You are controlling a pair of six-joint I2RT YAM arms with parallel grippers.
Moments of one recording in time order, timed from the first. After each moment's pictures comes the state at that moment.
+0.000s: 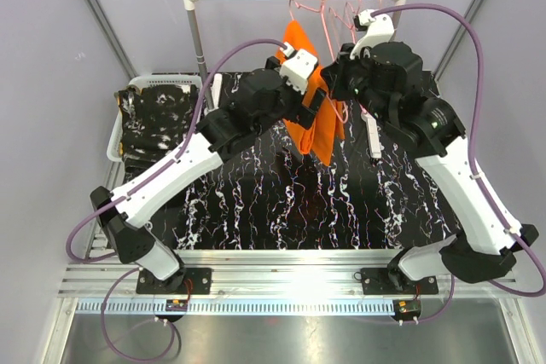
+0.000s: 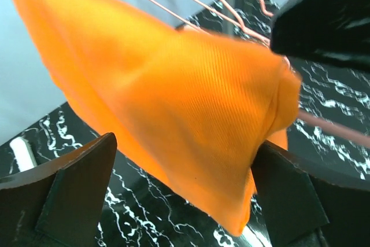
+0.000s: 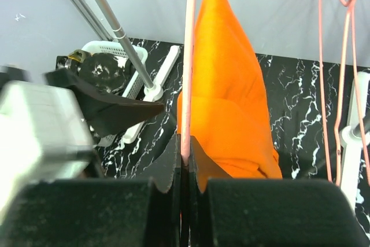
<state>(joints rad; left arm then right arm) -0.86 1.55 1.71 -0.36 -0.21 0.06 0.69 1.41 1.94 -0.70 0.27 0.29</state>
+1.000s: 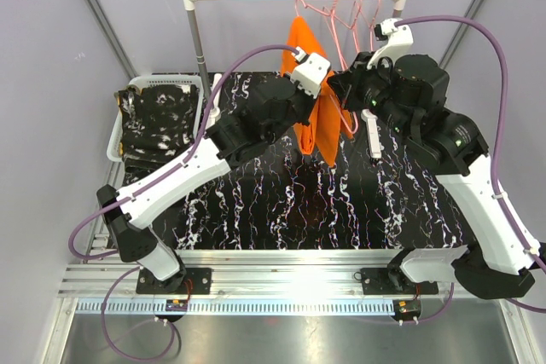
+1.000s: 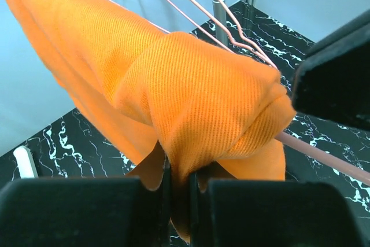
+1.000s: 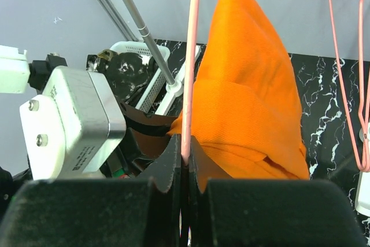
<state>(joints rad) -0.96 1.59 1.73 -0.31 -0.33 0.07 0.69 1.28 1.86 -0.71 0.20 0.34</state>
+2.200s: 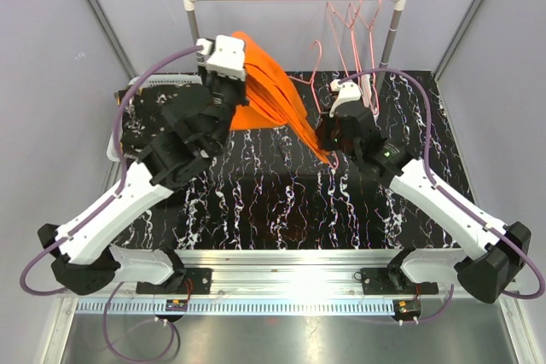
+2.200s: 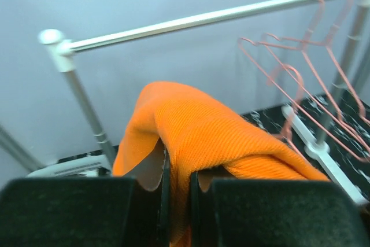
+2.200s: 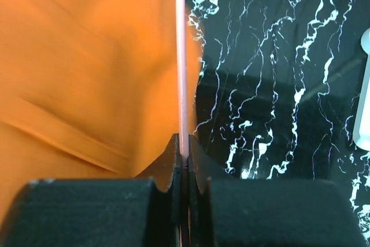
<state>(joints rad) -0.92 1.26 1.57 -0.13 -0.68 0.23 0.69 1.25 1.23 -0.44 0.27 0.36</state>
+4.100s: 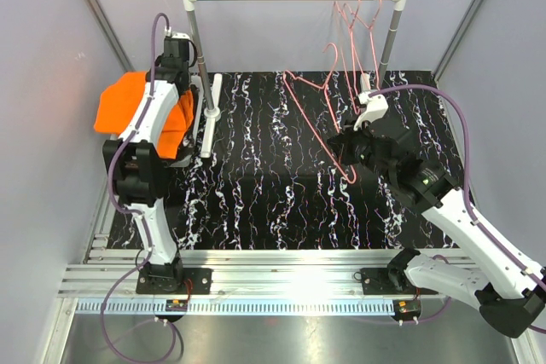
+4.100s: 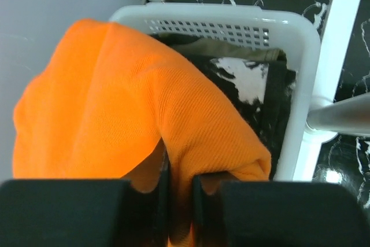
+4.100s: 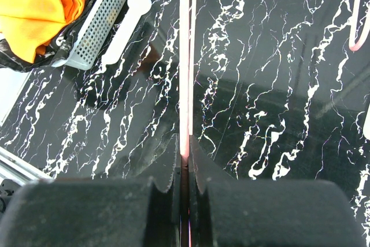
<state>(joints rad) -0.09 1.98 1.89 -0.59 -0.48 0.10 0.68 0.99 1.14 -0.50 0.16 0.37</state>
